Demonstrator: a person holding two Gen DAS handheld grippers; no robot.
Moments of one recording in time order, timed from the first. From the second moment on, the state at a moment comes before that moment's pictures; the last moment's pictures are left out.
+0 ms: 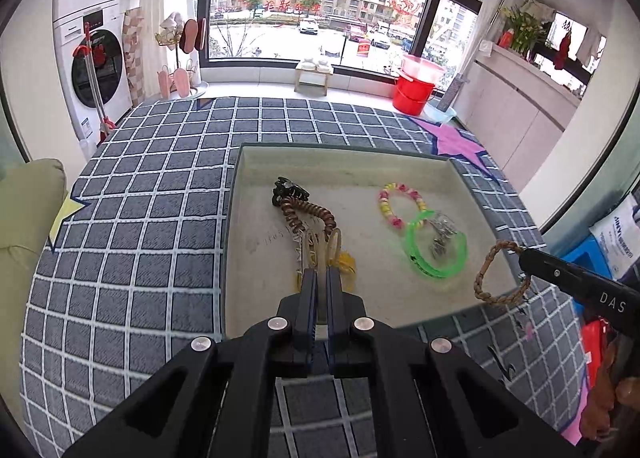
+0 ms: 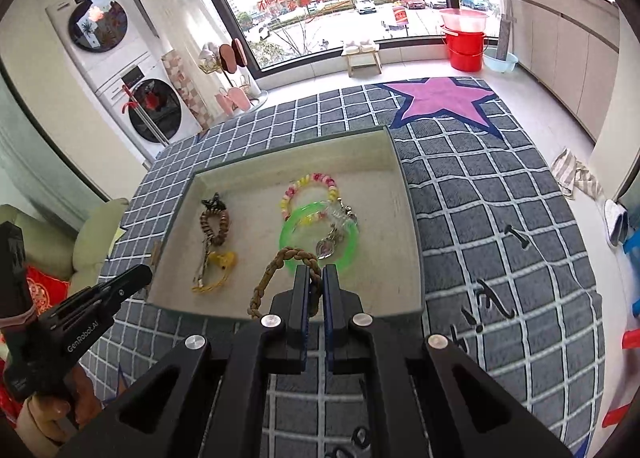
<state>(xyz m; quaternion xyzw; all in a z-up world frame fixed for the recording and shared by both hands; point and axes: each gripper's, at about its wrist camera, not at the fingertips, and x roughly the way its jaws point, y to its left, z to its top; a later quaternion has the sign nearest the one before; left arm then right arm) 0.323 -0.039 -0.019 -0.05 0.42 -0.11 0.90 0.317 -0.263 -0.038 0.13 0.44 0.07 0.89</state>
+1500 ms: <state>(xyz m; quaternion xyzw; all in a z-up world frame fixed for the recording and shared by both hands) 0.361 -0.076 -0.064 0.04 0.44 -0.09 0.89 0.380 -0.240 -0.101 0.12 0.49 0.06 0.86</state>
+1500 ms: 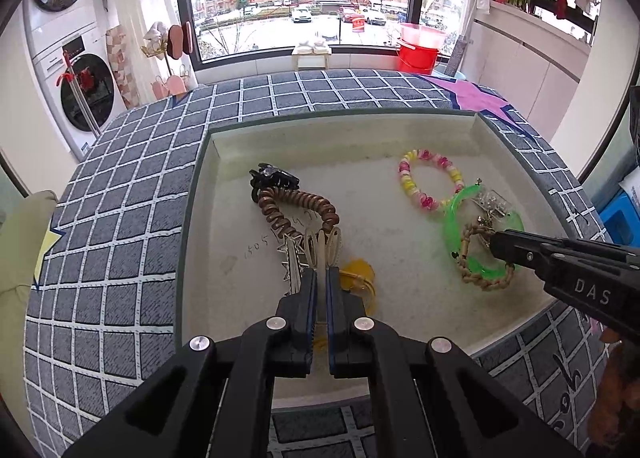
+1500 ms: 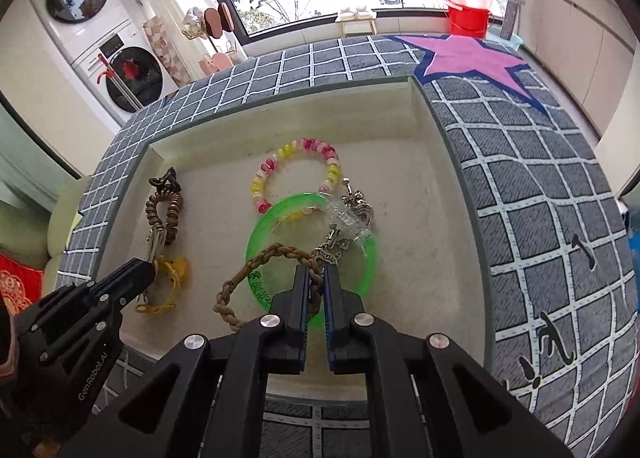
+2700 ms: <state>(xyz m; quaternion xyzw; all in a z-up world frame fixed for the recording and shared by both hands) 0.355 -0.064 -0.021 0.03 0.41 -0.05 0.91 0.359 -0.274 -0.063 0.13 0.46 0.03 0.88</state>
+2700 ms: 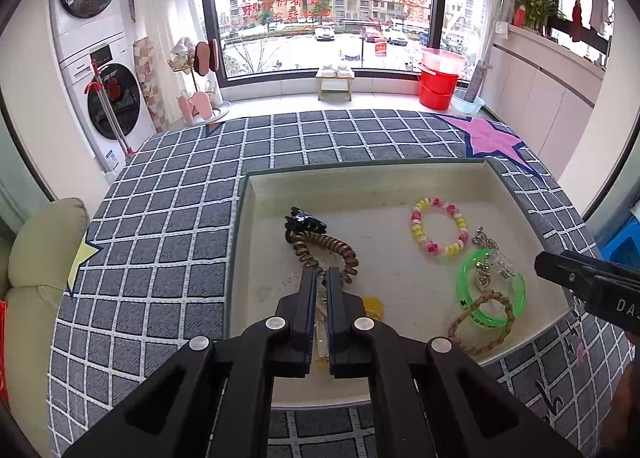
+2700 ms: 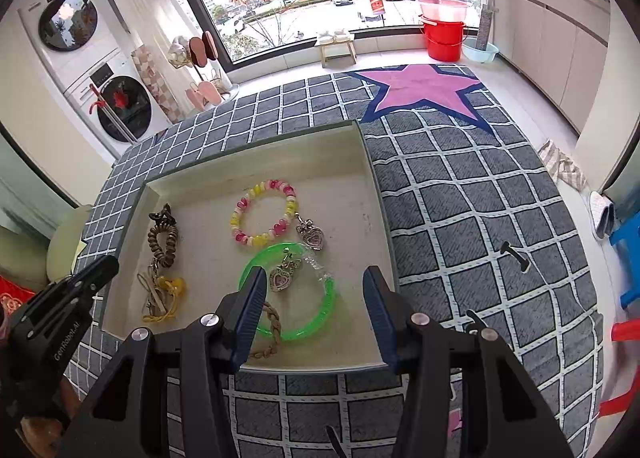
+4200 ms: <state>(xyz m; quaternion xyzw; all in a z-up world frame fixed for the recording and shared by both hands) 0.373 -0.036 -0.159 0.02 0.40 0.04 0.92 0.307 -0.239 -0.064 0.08 0.46 0.04 0.89</state>
